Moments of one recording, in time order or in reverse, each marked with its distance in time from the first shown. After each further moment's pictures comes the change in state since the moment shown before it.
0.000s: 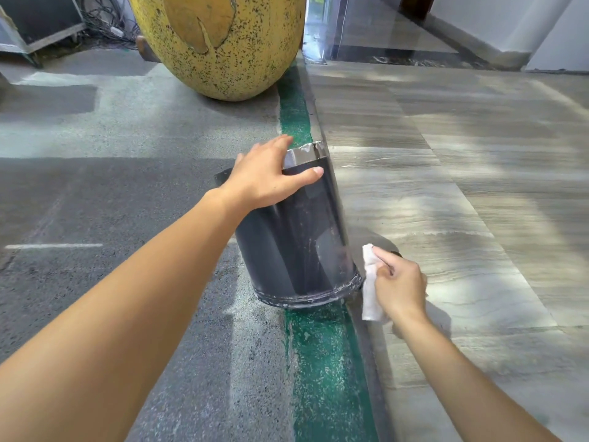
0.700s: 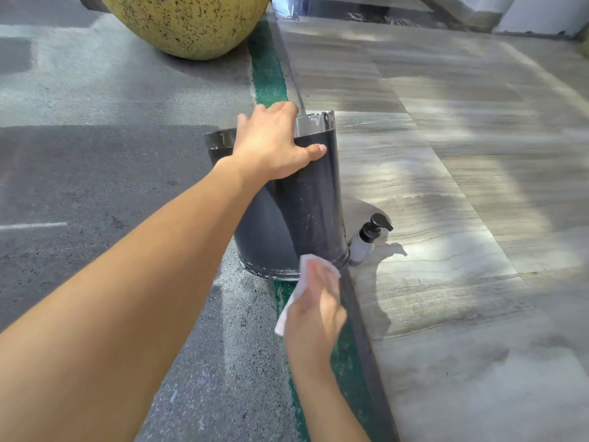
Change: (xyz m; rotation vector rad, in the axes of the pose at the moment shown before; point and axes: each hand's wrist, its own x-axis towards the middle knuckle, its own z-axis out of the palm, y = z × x) left_hand -0.002 0.028 0.022 0.124 0.051 0.044; right_hand -0.148 -0.035 0.080 0.098 0.137 -0.028
